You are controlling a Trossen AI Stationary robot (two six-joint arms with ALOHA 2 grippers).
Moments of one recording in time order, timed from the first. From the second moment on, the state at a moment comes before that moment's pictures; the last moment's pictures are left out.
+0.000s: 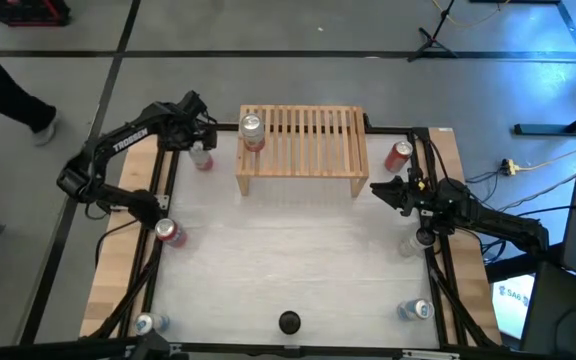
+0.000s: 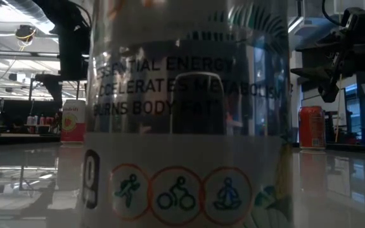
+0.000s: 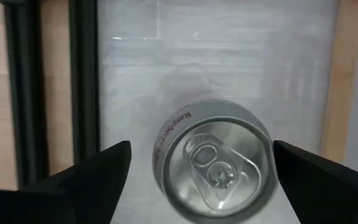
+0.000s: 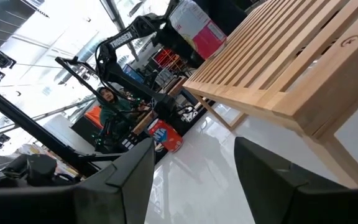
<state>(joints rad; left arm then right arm) 1.00 1.32 0.97 -1.00 -0.10 -0.62 -0.26 0.01 0.02 0.05 -0.09 0.81</state>
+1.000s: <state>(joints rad) 0.92 1.16 1.19 -1.25 -0.01 -0.55 -0.26 0.01 0.02 0.05 -0.08 0.81</state>
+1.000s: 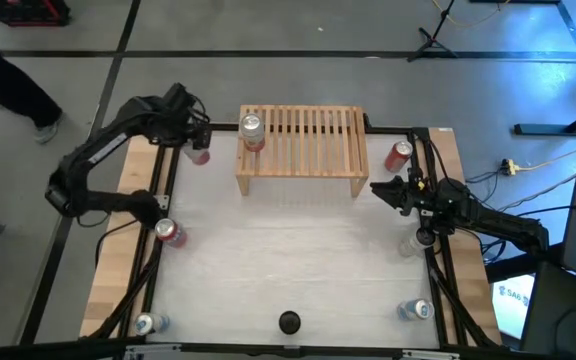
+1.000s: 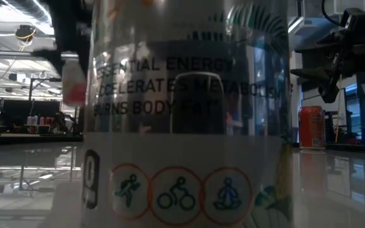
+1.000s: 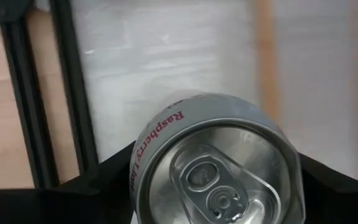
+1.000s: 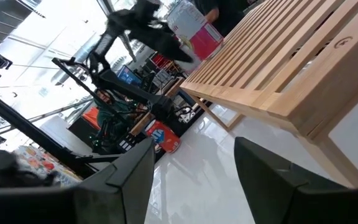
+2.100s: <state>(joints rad) 0.28 1.70 1.99 -1.57 -0.24 -1.20 -0.26 0.01 0.02 0.02 -0.20 0.67</state>
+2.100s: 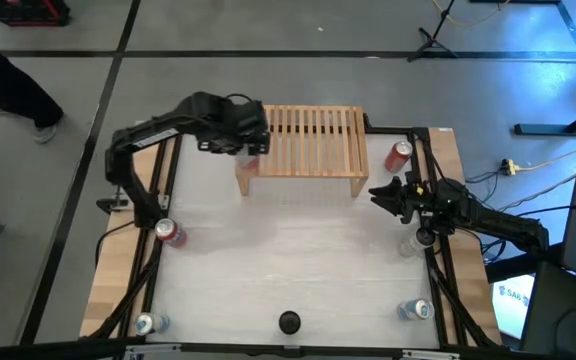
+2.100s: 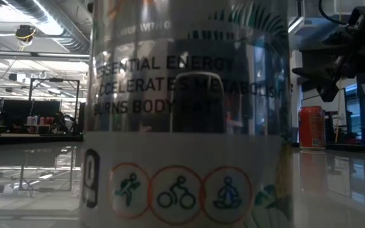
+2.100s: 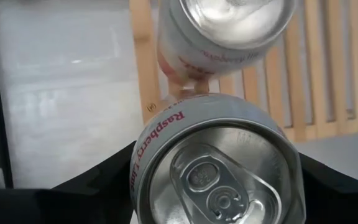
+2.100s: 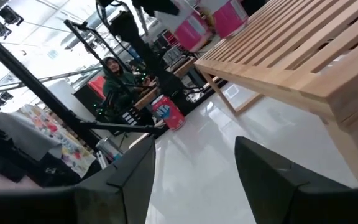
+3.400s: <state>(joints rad) 0.32 1.76 1.98 -1.53 -0.21 -1.18 -0.26 0.01 0.02 0.02 -0.27 0.68</state>
